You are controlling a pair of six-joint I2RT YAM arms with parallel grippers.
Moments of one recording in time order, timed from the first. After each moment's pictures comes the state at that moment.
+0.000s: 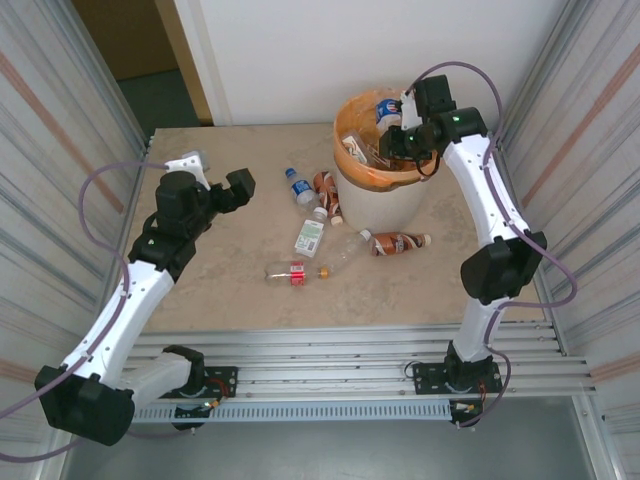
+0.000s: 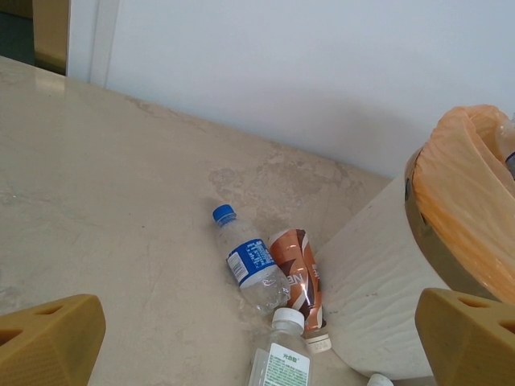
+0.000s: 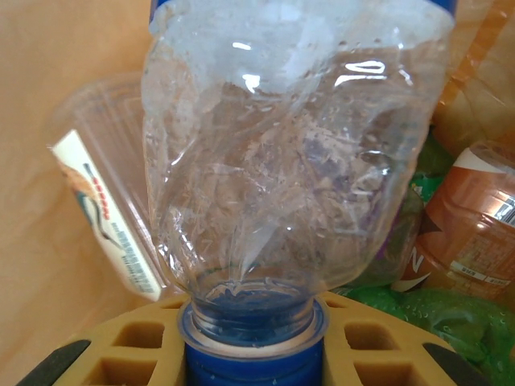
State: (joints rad) left arm -0.29 1.05 0.99 -0.26 -0.02 -0.50; right arm 0.25 1.87 2.09 -1.11 -0.21 0.22
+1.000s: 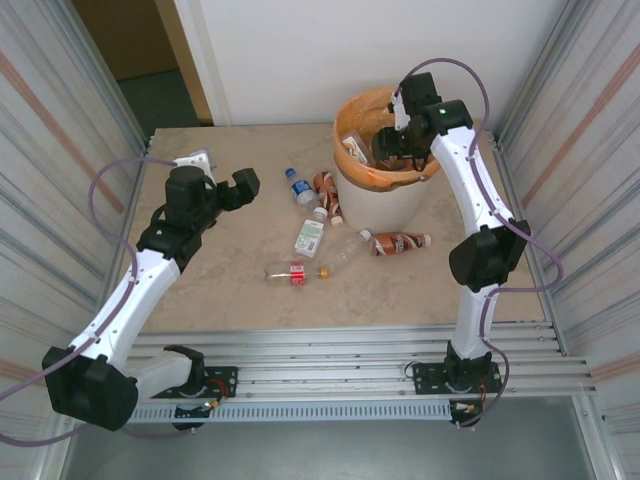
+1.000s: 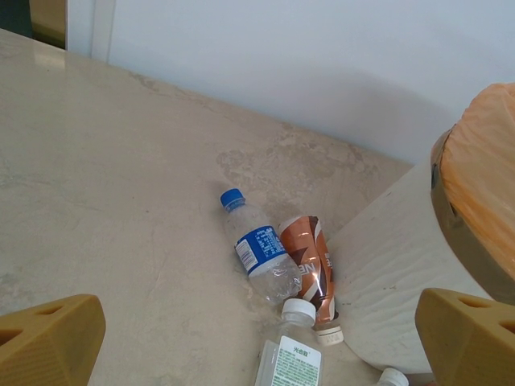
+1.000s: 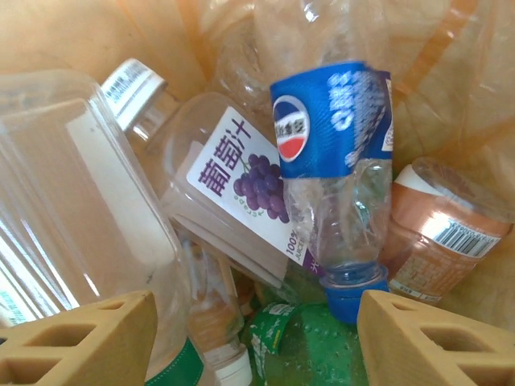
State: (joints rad) left arm -0.29 1.13 1.01 -0.27 -0.02 -0.50; right arm 0.29 1.99 2.25 -1.22 -0.05 0.14
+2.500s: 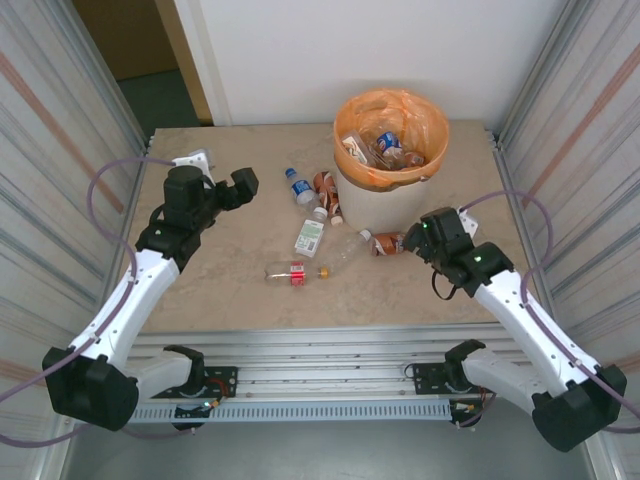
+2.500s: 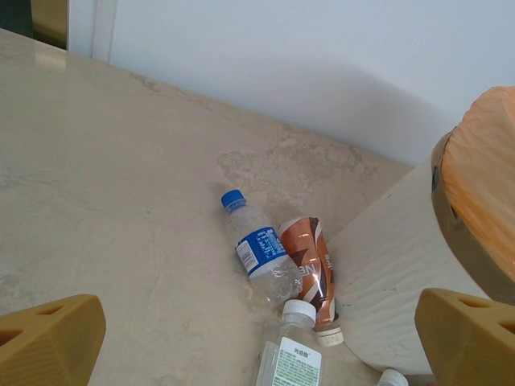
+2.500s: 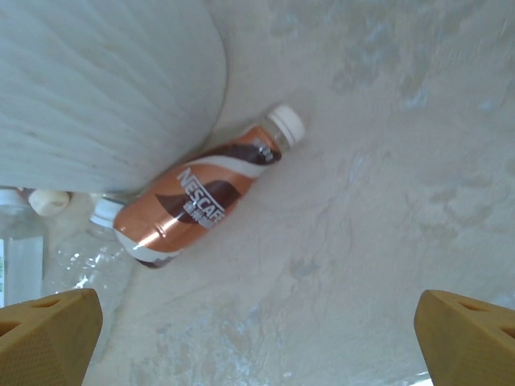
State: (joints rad) left arm -0.28 1.13 1.01 -0.27 -0.01 -0.50; right arm 0.46 0.98 0.88 -0.87 0.33 0.96
